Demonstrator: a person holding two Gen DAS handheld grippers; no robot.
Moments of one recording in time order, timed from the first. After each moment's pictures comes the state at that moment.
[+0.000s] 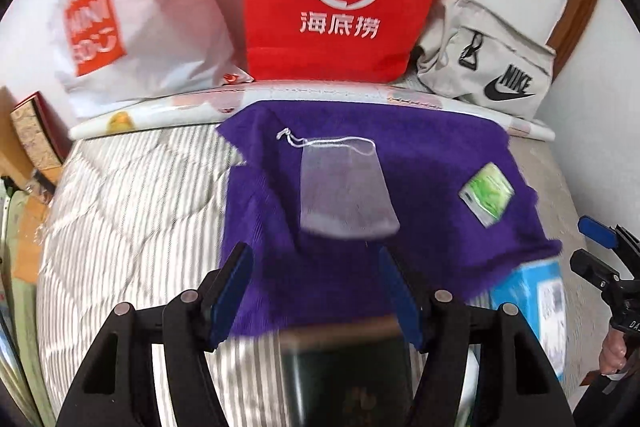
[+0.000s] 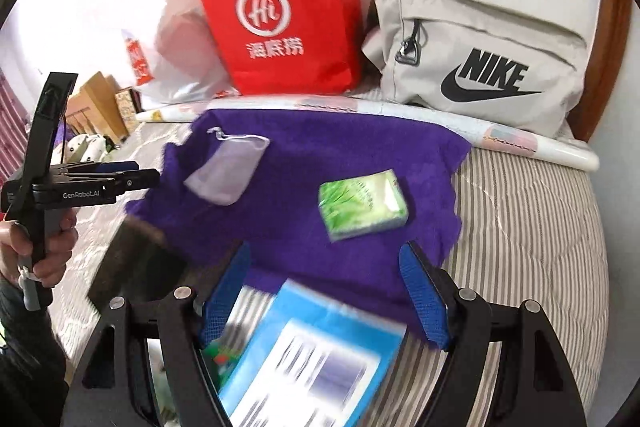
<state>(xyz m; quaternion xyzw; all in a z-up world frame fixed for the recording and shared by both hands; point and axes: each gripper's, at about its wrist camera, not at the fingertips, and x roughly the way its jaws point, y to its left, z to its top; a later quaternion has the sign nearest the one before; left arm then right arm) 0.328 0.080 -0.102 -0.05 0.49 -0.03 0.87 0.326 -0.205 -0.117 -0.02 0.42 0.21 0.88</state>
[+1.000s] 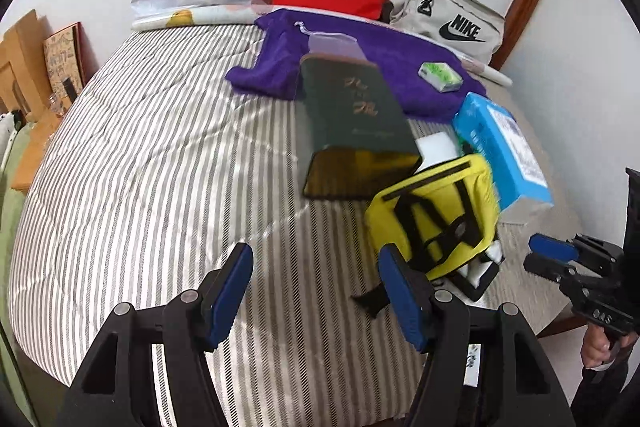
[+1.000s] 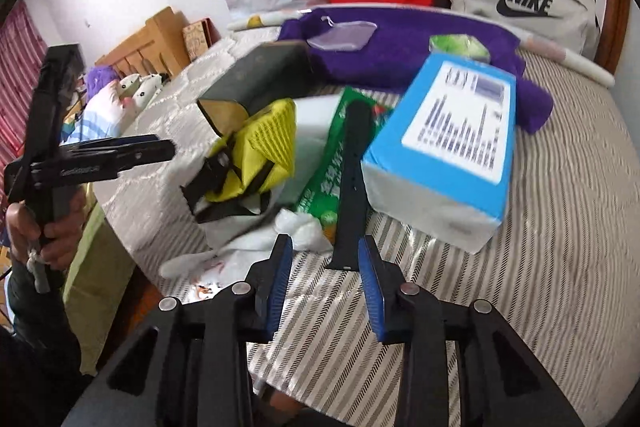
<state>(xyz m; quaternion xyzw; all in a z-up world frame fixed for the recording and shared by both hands) 0.115 0.097 -0.151 -0.08 0.48 -0.04 0.87 0.131 -0.185 -0.184 -0.04 0.45 0.27 0.85</state>
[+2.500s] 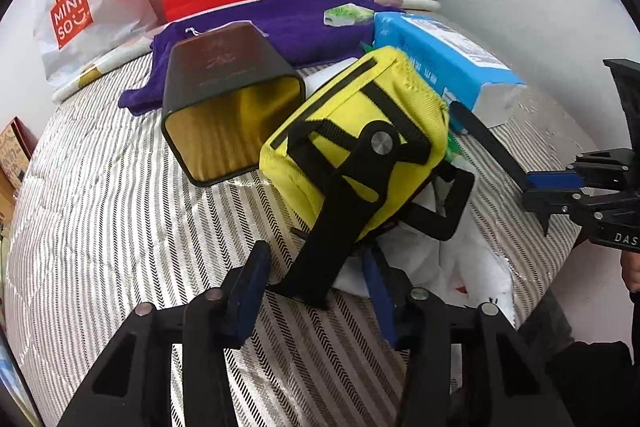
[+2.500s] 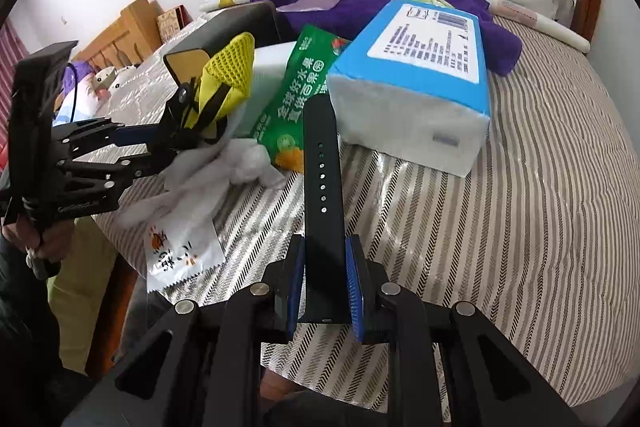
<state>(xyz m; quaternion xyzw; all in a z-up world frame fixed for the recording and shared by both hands) 0.107 0.027 -0.182 0.08 0.46 -0.14 0.87 0.104 -0.204 -0.219 -0.05 0.47 0.23 0.85</state>
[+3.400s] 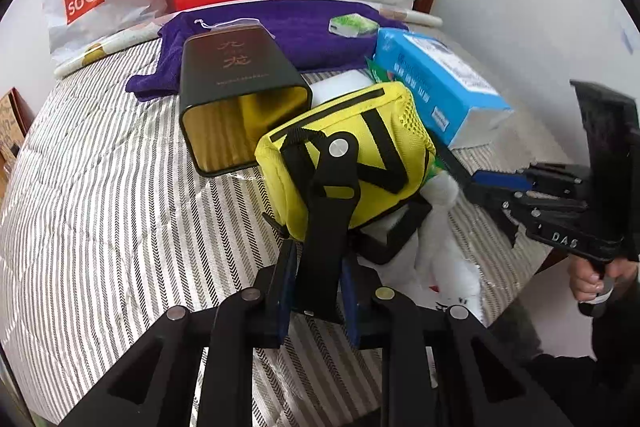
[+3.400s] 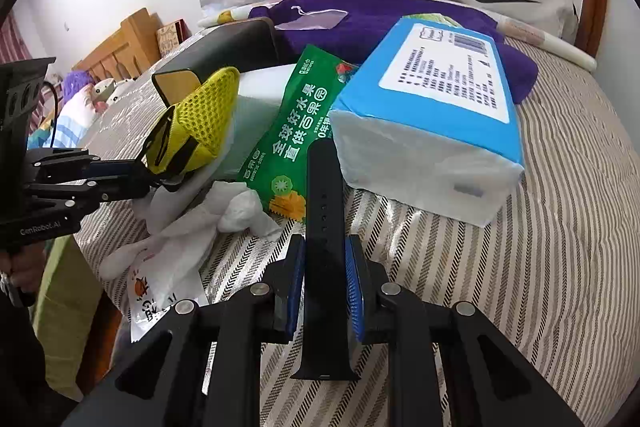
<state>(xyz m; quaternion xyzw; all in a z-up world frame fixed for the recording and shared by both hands) 0.101 0.043 -0.165 0.01 0.47 -0.16 0.87 0.127 -0.189 -0.224 -0.04 0.43 0.23 0.87</state>
